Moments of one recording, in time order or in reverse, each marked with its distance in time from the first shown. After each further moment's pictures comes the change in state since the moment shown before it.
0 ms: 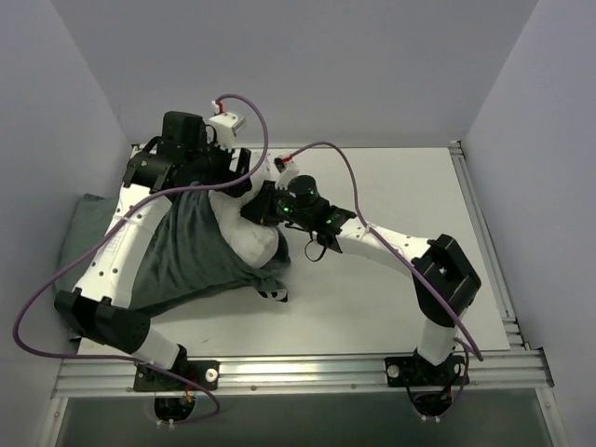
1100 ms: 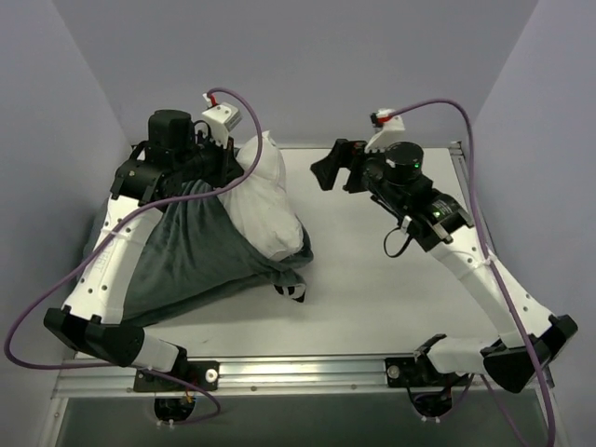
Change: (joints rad) left arm 0.001 -0.079 0.003 0.105 0.086 0.000; right arm -0.274 -0.544 0.093 -0.633 0.255 -0.359
